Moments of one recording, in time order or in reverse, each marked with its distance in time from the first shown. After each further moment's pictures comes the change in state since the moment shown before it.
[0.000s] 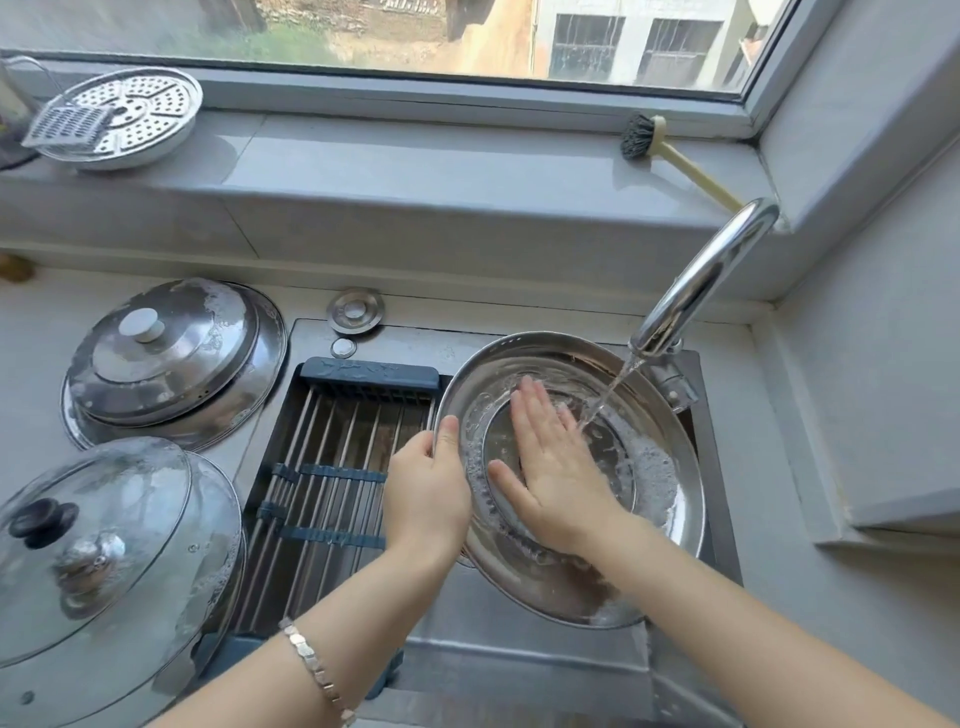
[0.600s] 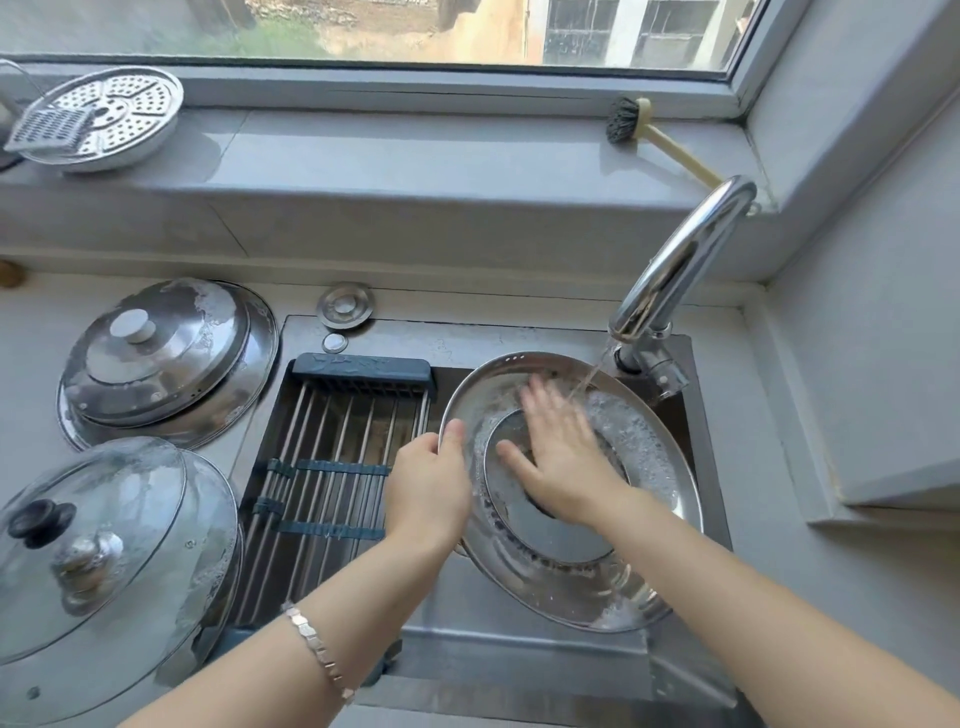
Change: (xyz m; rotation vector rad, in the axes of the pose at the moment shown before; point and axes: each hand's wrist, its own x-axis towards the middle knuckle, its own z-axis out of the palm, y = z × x) left_hand -0.003 0.000 0.011 0.122 -0.079 -0.083; right_hand 0.004 0.023 -0.003 0.003 -0.097 0.150
